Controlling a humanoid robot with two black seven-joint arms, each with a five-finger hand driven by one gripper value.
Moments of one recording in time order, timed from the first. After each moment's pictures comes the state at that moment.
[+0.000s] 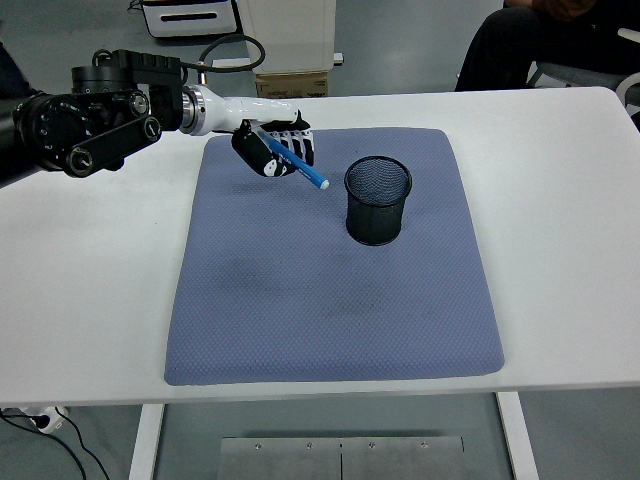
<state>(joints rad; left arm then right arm) -1.50 0.28 0.31 -0.75 0.84 -0.30 -0.32 0.05 0.00 0.22 0.14 -0.23 0.03 0.15</state>
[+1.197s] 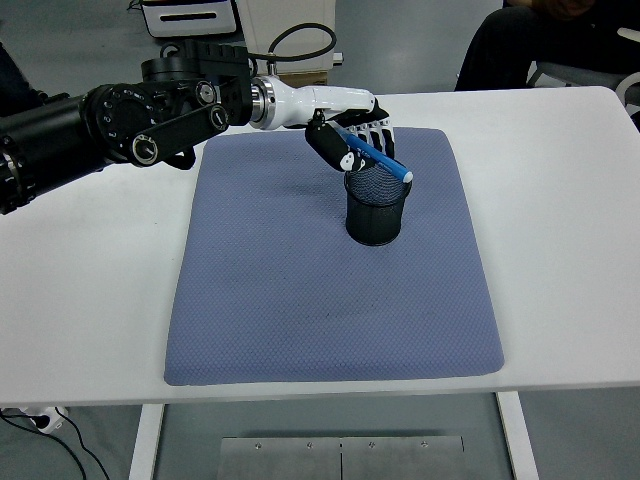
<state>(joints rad) -1.53 0.12 0.25 -0.72 0.66 -0.32 -0.32 0.05 0.00 0.22 0.14 -0.23 0.03 0.15</state>
